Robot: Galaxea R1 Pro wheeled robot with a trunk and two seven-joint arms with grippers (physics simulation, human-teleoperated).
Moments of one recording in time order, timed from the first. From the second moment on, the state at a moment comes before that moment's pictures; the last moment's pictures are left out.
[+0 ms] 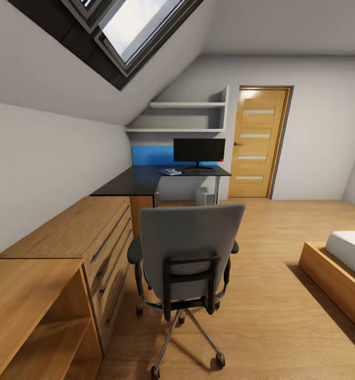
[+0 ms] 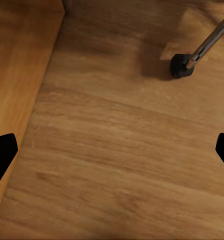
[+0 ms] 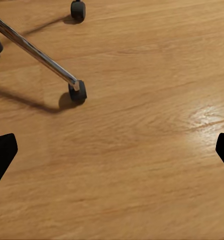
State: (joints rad) left arm -0.13 -0.16 0.30 -0.53 -0.11 0.02 0.12; right arm -0.30 0.05 0.31 0.02 -0.46 -0.59 -0.14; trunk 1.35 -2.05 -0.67
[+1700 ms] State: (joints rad) left arm -0.41 -0.17 0.30 -0.53 -0.12 0.12 0.13; right arm -0.48 0.05 0.31 -0.29 -0.46 -0.41 -0.14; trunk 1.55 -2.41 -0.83
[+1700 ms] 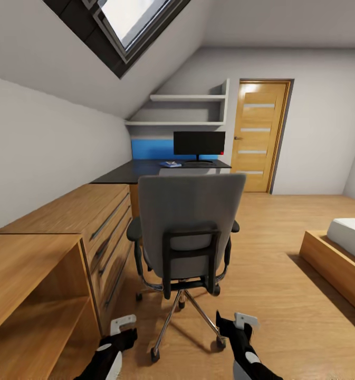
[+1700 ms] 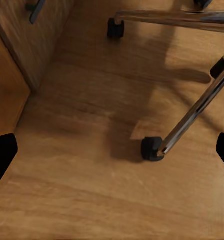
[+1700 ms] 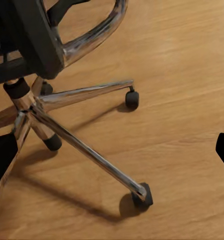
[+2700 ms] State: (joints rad) left arm -0.60 -0.17 0.30 -0.45 -0.12 0.21 0.12; right arm -0.68 0.05 0.32 -0.28 -0.39 -0.26 -0.14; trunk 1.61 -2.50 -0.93
